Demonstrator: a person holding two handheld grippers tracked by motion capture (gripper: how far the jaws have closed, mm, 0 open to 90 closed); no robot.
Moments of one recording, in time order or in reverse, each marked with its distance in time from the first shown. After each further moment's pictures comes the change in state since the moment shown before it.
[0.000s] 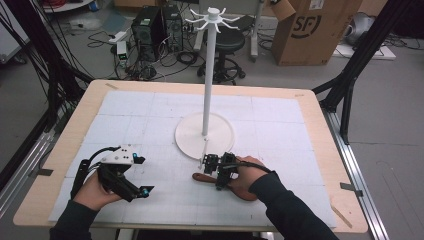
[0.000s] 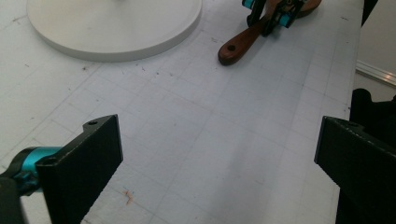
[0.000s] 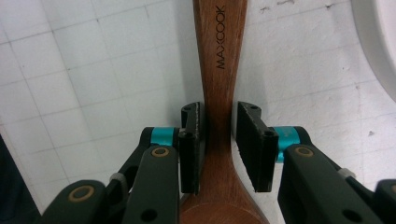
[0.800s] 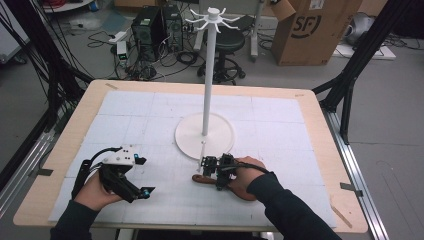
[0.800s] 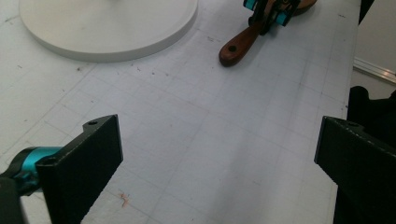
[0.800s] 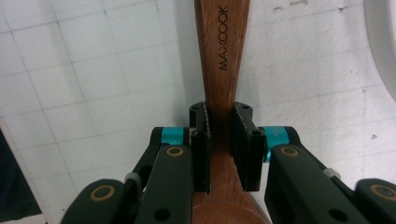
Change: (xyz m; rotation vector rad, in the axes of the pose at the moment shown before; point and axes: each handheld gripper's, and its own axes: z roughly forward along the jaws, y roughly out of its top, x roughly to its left) left arm -0.002 0.001 0.002 0.005 -0.007 0.004; right arm 0.004 0.002 0.000 0.018 -0.012 -0.041
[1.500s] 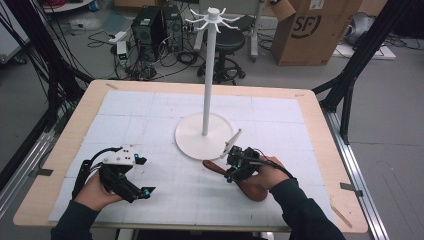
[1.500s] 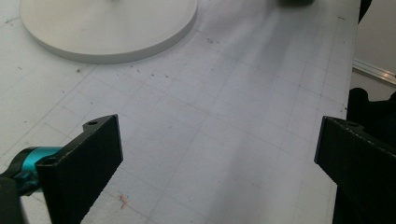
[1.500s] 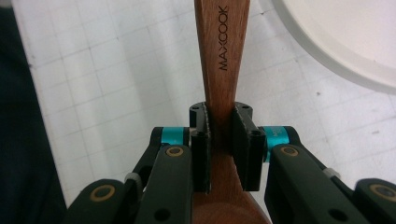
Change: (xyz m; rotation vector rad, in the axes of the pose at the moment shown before) left arm -0.001 0.001 0.000 -0.005 0.002 -0.002; right arm -0.017 -0.064 -0.028 -0.346 0.049 0.138
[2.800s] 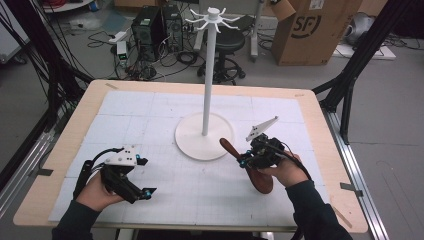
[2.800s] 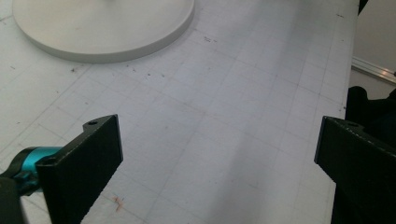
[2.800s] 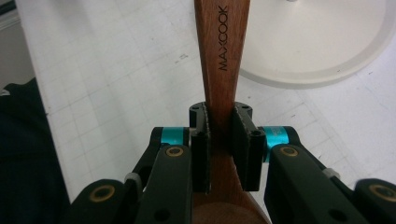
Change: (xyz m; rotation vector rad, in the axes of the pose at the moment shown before) left arm -0.002 0.001 0.003 0.010 -0.007 0.001; right arm -0.017 -0.030 -0.053 -0.238 -0.060 0.157
